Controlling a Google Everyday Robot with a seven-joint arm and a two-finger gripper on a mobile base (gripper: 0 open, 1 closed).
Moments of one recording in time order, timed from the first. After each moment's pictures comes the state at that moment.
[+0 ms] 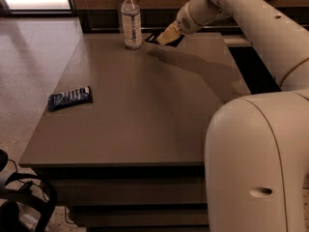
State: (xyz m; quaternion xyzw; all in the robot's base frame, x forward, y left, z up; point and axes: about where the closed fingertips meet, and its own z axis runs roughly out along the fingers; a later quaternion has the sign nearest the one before) arm 0.821 -0.074 0.889 -0.42 0.81 0.10 0.40
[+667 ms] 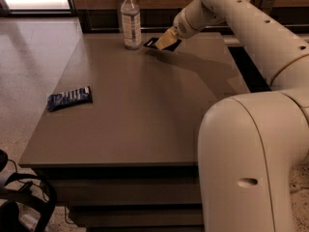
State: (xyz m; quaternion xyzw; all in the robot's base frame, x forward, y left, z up) arm 0.829 -0.065 0.866 -0.42 0.82 0.11 0.38
